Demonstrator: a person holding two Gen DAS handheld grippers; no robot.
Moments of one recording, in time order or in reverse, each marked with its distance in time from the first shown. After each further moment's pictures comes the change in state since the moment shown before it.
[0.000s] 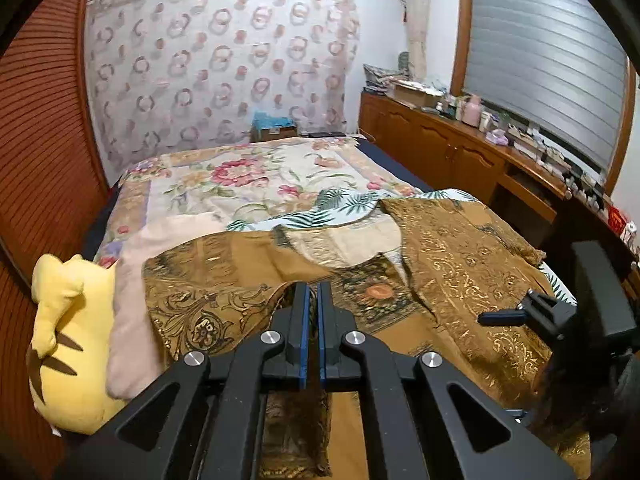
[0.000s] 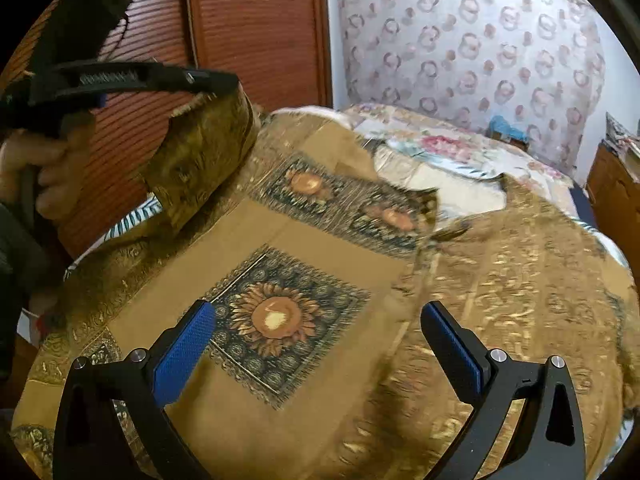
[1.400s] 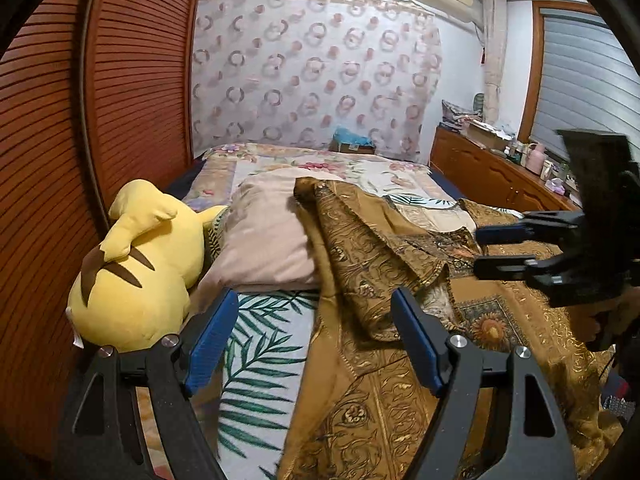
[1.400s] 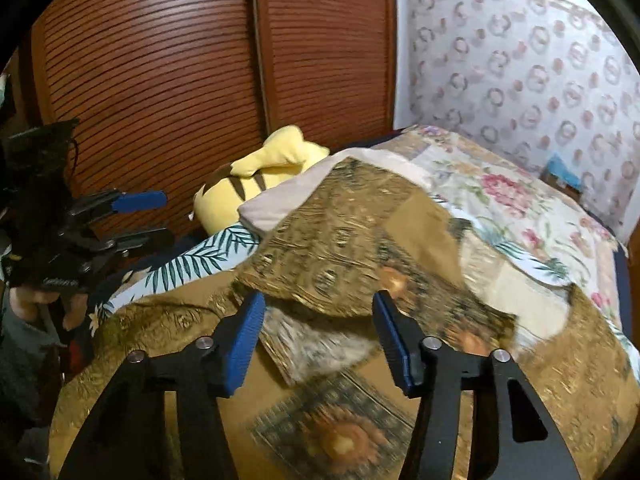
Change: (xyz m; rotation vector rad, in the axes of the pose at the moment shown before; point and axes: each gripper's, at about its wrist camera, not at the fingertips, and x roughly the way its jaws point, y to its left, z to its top) left arm -0.075 0.068 -0.113 -0.215 -0.109 0.221; right arm 0.061 0.046 0.091 -0.159 0.023 0.170
